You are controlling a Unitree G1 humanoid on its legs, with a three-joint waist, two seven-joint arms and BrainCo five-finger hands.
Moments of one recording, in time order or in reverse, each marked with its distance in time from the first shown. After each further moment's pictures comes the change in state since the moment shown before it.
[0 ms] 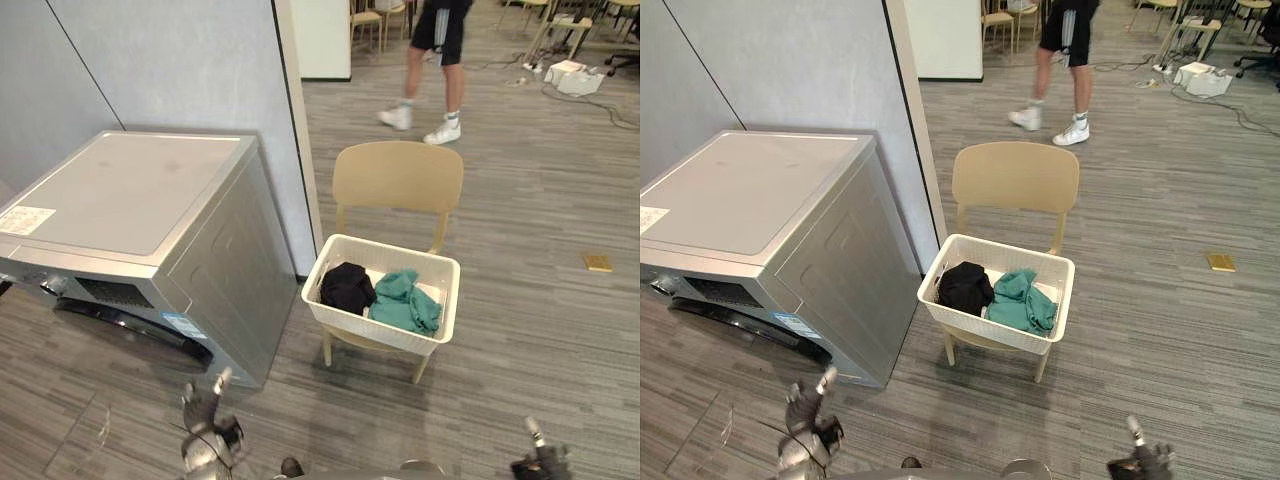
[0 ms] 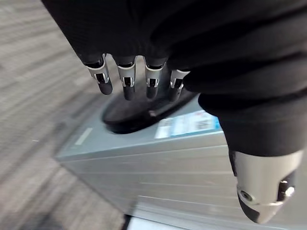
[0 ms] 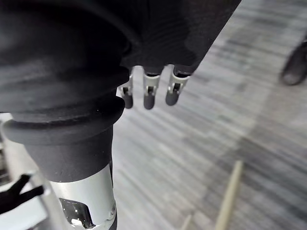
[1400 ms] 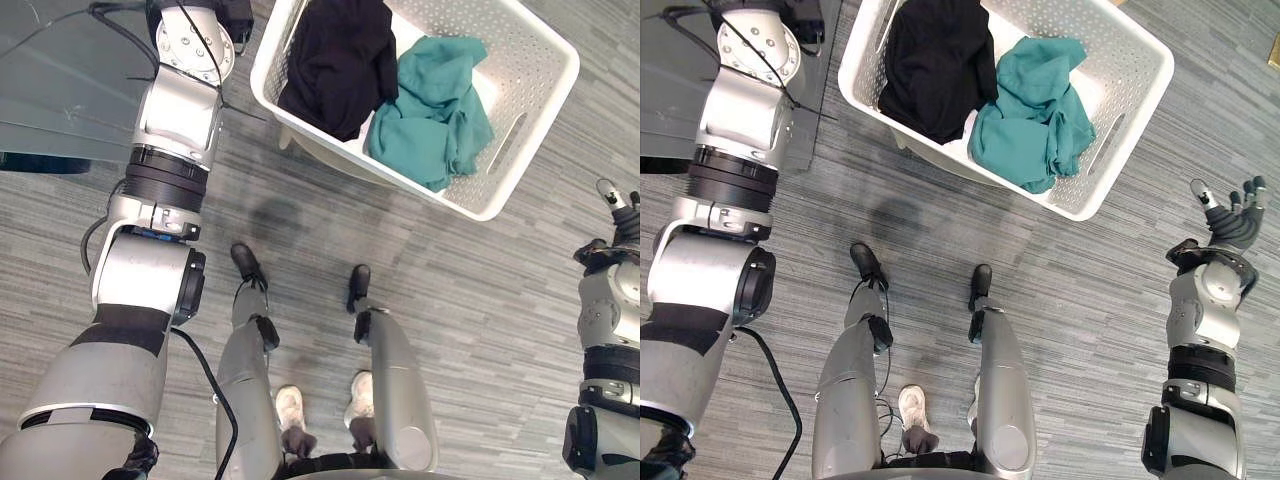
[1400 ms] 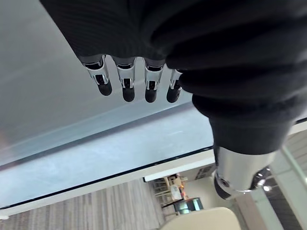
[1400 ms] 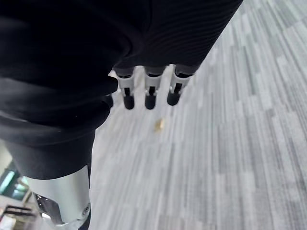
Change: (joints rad) left arm -1.546 0.526 -0.551 -0.080 0.086 0.064 0.249; right arm -0.665 -0.634 0.254 -0.195 -0.113 0.015 -0.170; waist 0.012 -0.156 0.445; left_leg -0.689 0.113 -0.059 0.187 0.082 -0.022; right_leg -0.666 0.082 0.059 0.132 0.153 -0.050
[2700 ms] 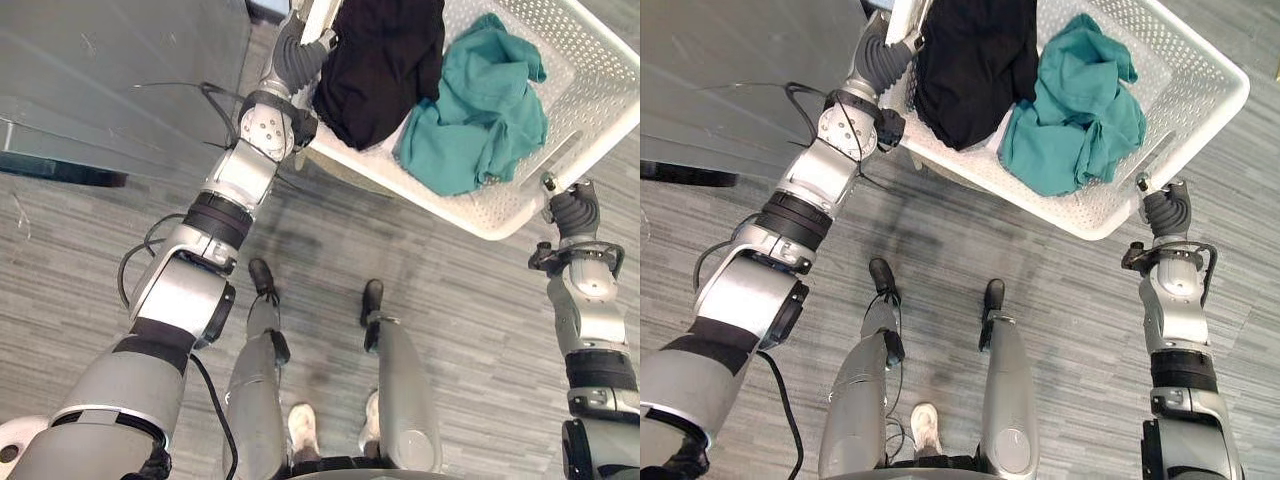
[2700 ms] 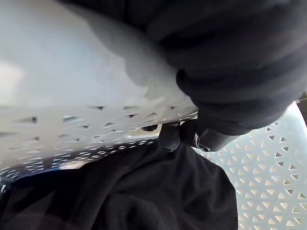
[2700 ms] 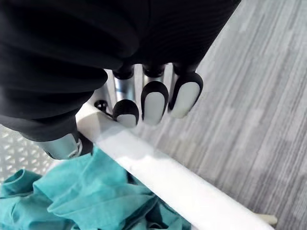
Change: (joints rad) left arm 0.094 -0.110 -0.186 0.152 -0.010 0.001 -0.266; right arm -0.002 0.022 0.217 -0.062 -0.194 -0.010 0.179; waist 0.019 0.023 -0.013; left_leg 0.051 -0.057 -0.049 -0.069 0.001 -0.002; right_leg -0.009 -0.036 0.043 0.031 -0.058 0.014
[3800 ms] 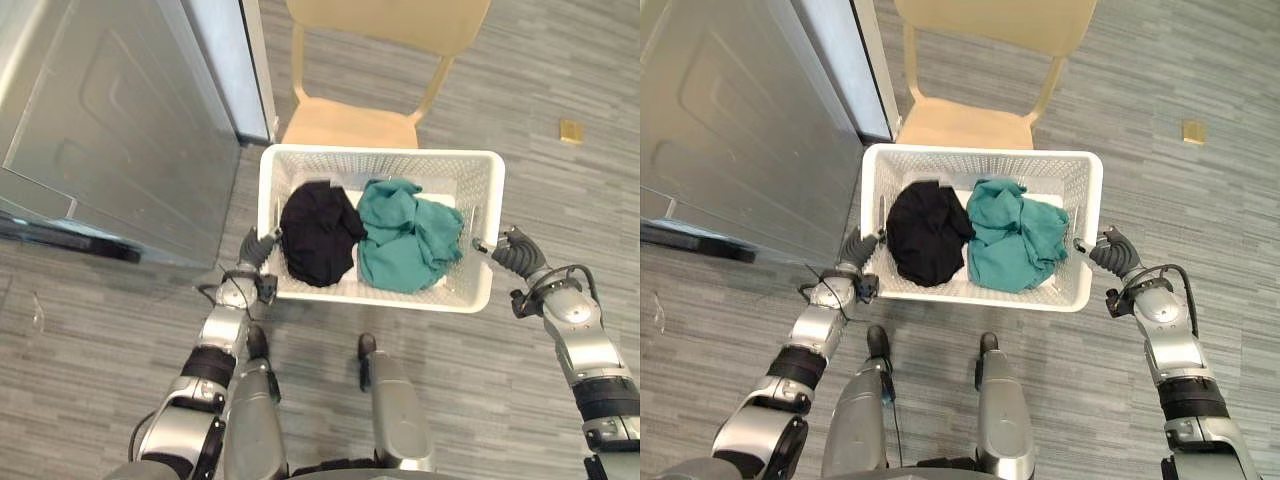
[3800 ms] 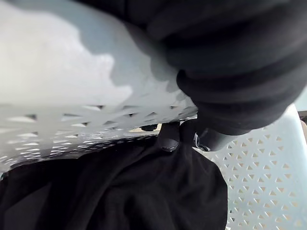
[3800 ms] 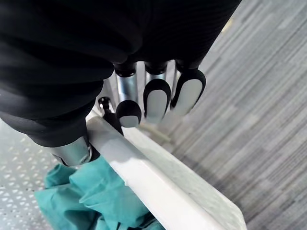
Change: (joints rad) left arm 0.772 -0.112 0.272 -0.198 -0.099 0.003 -0.120; right arm 0.194 -0.088 0.164 -0.078 -0.205 0.037 0.290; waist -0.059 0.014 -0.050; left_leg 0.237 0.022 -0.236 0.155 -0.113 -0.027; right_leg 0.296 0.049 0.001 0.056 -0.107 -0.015
